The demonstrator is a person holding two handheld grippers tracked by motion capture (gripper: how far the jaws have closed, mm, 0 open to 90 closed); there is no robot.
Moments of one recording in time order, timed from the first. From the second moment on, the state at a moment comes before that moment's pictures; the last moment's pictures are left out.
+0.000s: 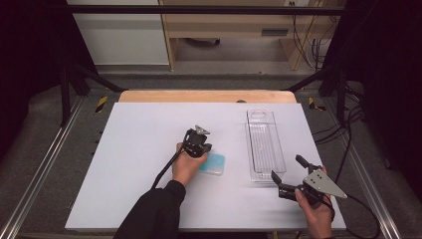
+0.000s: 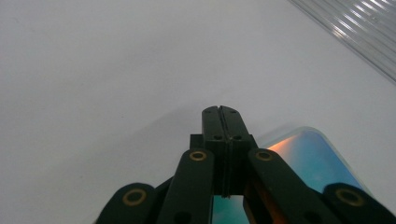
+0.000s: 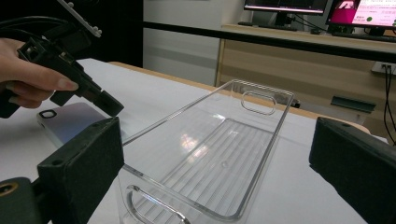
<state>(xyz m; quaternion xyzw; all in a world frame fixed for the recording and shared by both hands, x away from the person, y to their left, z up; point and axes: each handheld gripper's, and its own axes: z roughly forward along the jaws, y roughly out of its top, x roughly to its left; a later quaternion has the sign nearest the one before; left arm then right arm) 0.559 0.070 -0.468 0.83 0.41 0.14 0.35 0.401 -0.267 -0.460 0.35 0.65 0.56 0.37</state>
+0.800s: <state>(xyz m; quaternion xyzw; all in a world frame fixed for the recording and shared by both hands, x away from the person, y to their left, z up) 0.555 0.069 -0.472 0.83 0.41 0.12 0.36 0.401 -0.267 -0.461 0.35 0.66 0.55 0.37</state>
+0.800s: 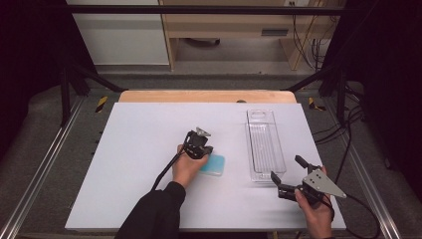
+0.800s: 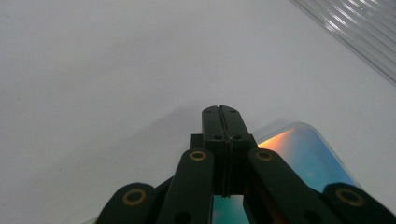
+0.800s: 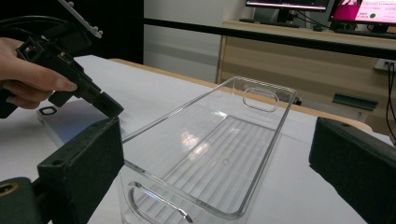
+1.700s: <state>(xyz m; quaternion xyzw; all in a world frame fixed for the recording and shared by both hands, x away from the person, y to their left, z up) 0.492 0.099 -0.476 0.82 0.41 0.10 0.38 0.400 -0.266 -0.461 0.36 0.66 0.55 0.36</state>
